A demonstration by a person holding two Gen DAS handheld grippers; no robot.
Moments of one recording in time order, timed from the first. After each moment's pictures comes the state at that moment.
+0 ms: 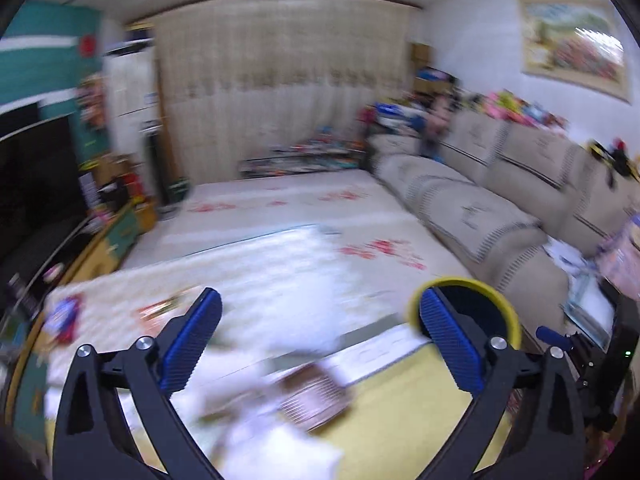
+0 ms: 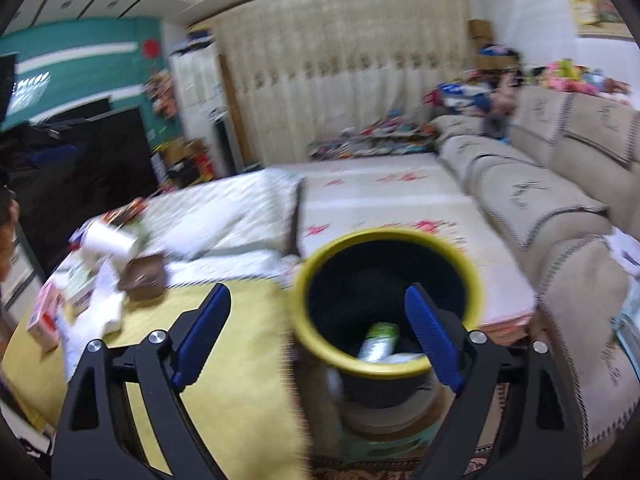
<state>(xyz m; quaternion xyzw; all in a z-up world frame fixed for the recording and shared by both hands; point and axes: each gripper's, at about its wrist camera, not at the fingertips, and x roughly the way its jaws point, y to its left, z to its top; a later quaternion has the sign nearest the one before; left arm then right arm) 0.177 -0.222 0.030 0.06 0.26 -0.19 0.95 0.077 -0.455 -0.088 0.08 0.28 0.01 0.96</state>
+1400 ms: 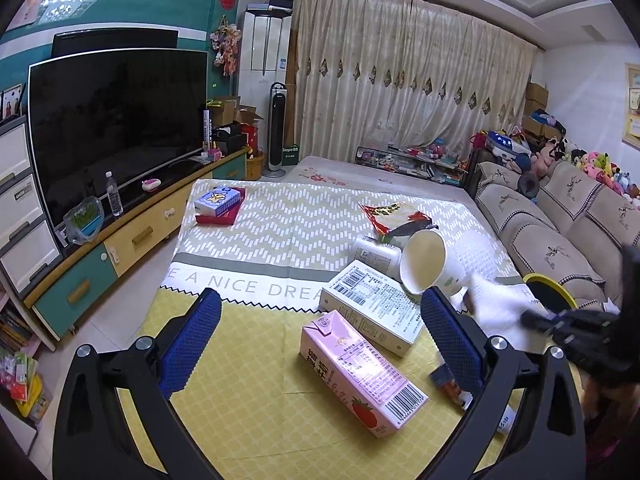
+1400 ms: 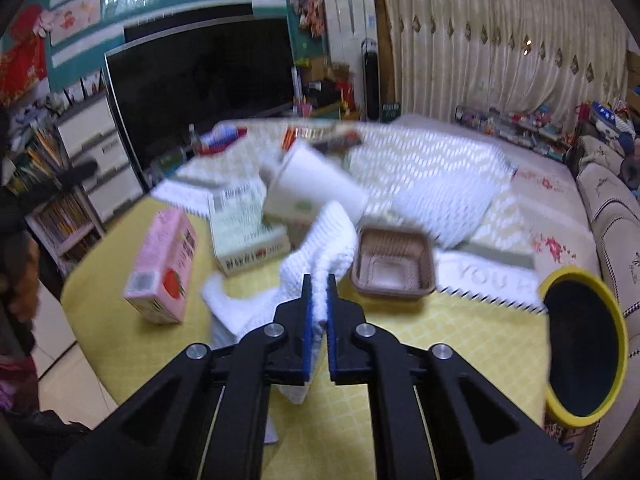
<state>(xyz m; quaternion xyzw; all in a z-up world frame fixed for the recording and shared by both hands) 0.104 -0.012 -0.033 -0.04 0.28 -0.03 0.96 0.118 -0.279 -0.053 -0.01 0.34 0.20 0.92</state>
